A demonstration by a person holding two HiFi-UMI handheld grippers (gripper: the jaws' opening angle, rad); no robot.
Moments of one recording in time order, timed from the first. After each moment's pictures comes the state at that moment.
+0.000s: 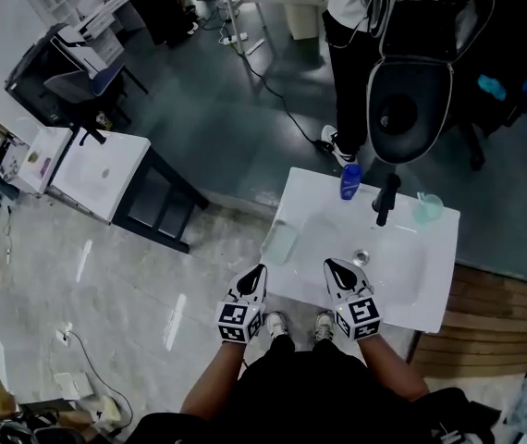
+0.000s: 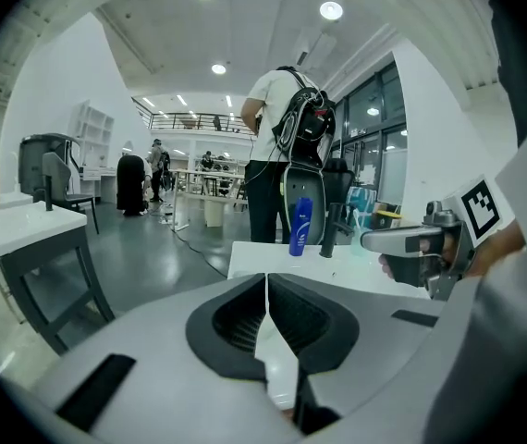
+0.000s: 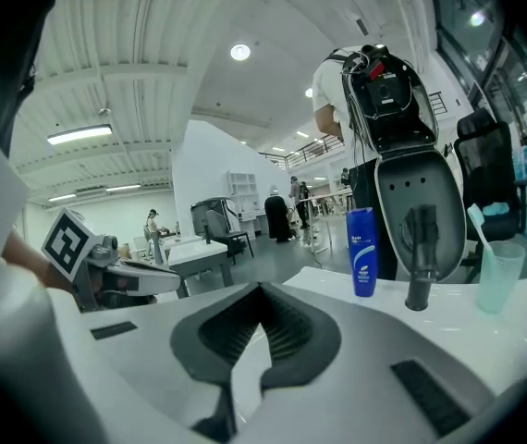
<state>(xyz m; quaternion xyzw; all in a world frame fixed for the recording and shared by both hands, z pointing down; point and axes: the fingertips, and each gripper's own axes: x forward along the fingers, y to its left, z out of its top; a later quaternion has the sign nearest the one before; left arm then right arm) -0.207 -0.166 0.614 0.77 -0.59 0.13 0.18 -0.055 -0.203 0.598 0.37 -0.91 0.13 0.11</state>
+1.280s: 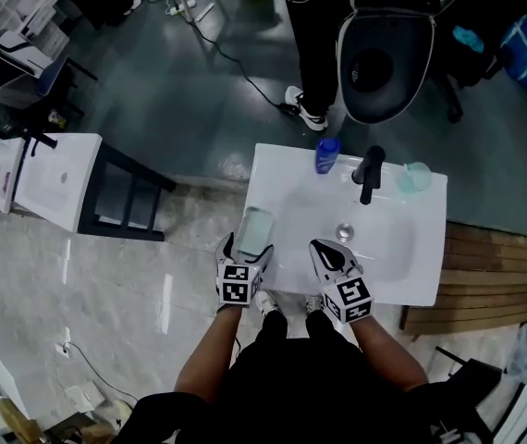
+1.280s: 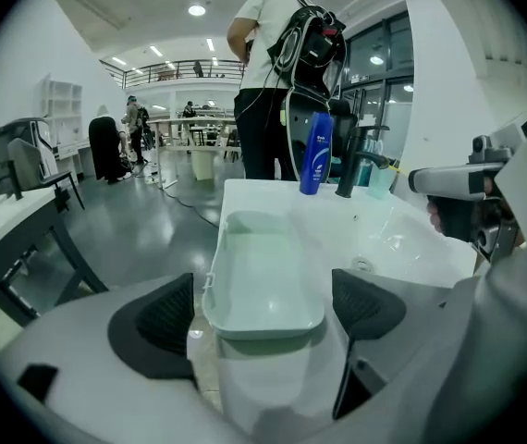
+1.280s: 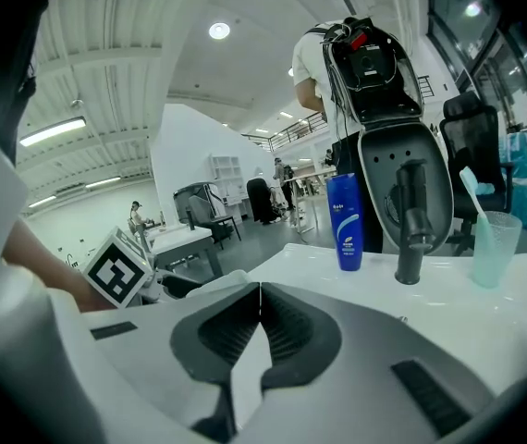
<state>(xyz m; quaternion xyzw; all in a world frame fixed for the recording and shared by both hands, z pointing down) -0.196 -0.229 0.728 0.76 -0.53 0.27 0.26 -0.048 -0.224 0.637 0.40 -0.89 0.19 0.15</state>
